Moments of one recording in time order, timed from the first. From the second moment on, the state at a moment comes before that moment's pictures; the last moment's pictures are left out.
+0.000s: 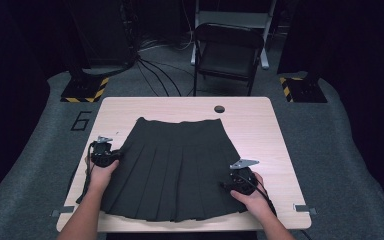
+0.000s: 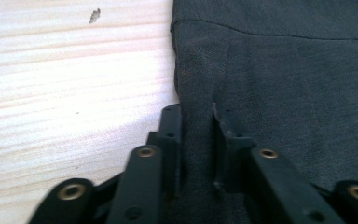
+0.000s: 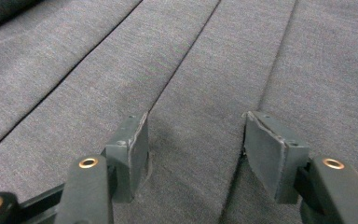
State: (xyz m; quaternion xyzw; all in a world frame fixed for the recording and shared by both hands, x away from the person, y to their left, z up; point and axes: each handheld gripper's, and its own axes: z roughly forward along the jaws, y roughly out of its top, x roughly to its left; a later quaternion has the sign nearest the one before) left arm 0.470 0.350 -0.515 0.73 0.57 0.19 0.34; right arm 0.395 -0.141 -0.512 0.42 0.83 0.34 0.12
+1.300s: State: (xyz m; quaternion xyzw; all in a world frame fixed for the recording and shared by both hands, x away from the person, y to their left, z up) left arm 0.450 0.286 -0.443 0.77 0.49 0.19 0.37; right arm 0.396 -0.142 -0.512 0.43 0.83 0.34 0.12
